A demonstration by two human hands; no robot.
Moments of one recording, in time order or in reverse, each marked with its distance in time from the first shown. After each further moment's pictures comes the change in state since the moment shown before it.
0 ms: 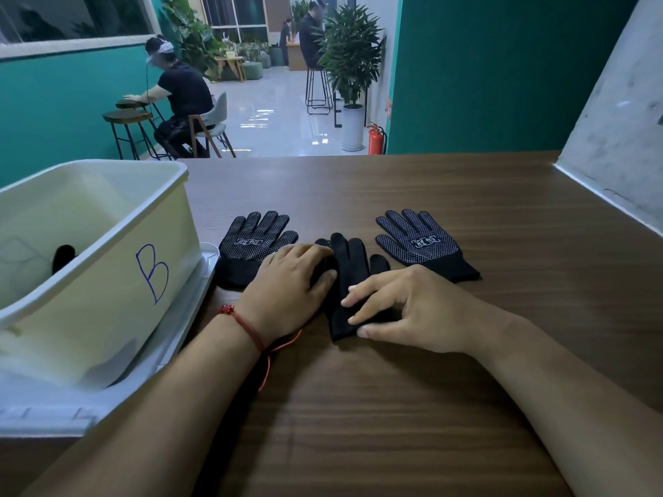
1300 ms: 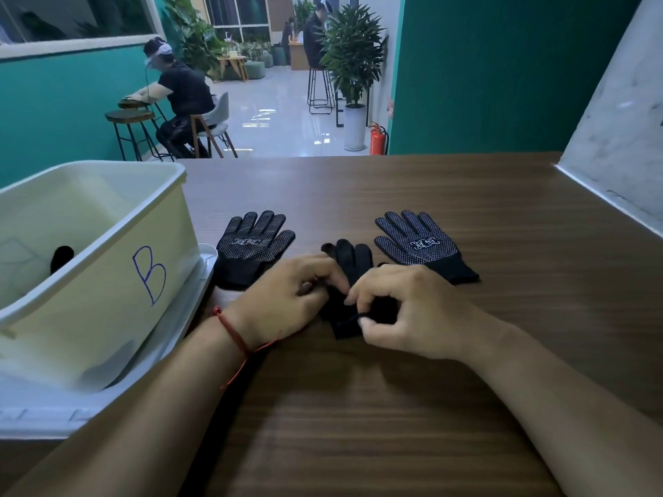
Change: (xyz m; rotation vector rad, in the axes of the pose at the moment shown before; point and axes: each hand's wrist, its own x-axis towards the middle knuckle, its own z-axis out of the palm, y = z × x) left_hand -0.010 0.016 -0.029 -0.483 -0.091 0.261; right_hand 0.000 -0.009 0.007 -0.115 0.214 -0.039
